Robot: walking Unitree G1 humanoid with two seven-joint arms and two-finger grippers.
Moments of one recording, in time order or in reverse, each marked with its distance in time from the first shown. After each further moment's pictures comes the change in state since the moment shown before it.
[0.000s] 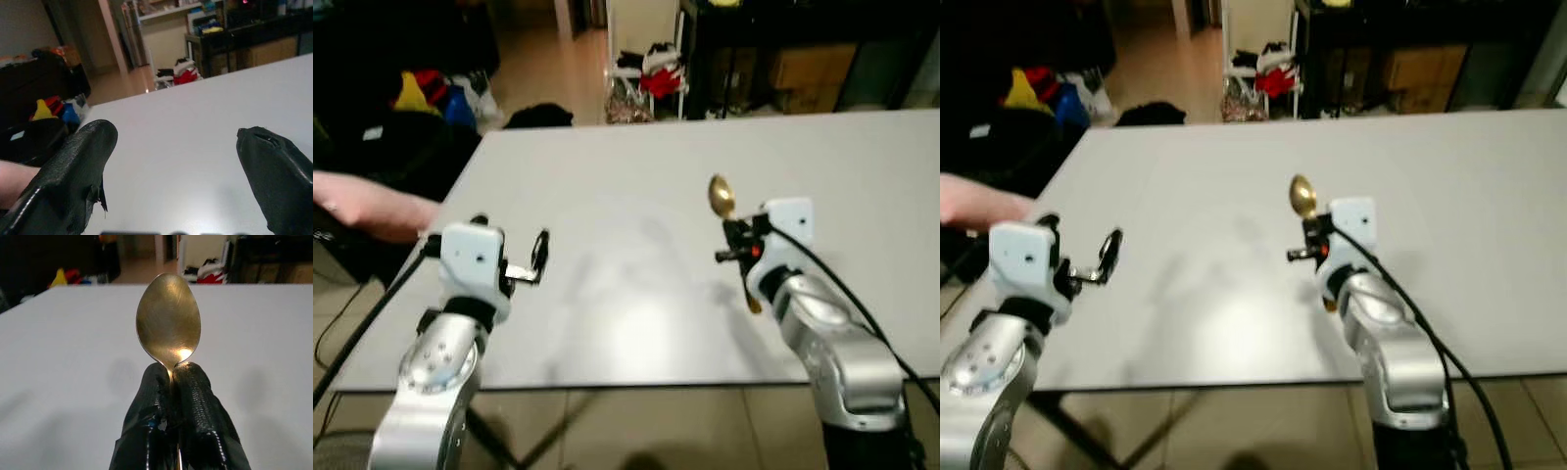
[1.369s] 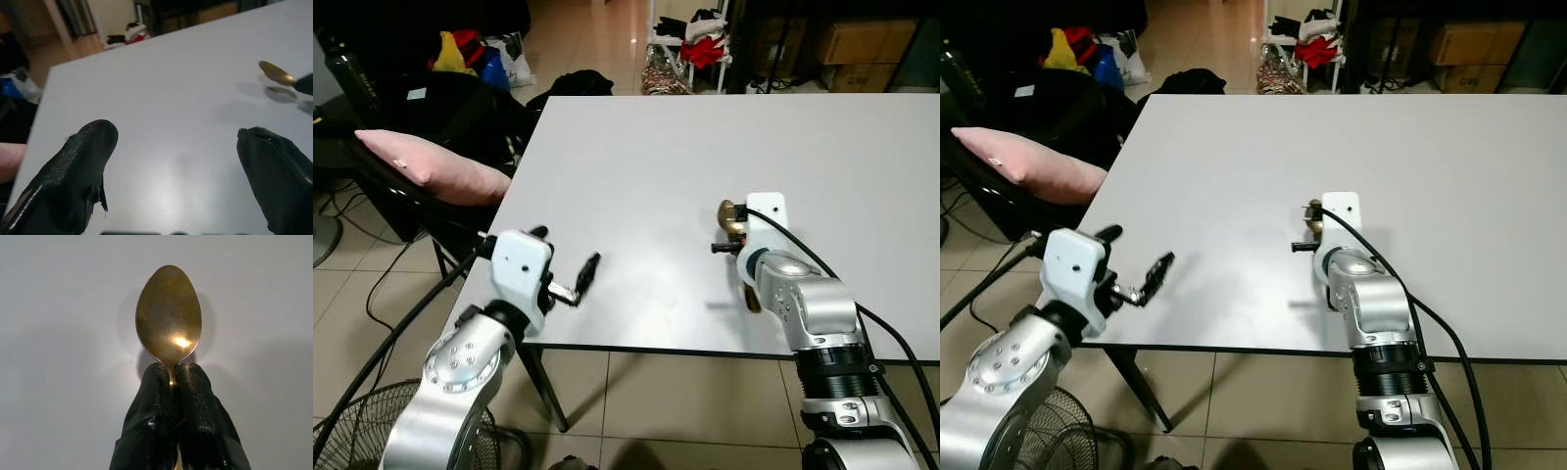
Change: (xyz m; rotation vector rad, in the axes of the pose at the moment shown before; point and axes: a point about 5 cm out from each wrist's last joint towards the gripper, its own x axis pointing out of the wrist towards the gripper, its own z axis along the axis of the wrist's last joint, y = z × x) left arm -0.003 -0.036 -0.005 -0.020 0.060 -0.335; right arm 0.051 -0.026 -0.018 -0.018 0.324 -0.224
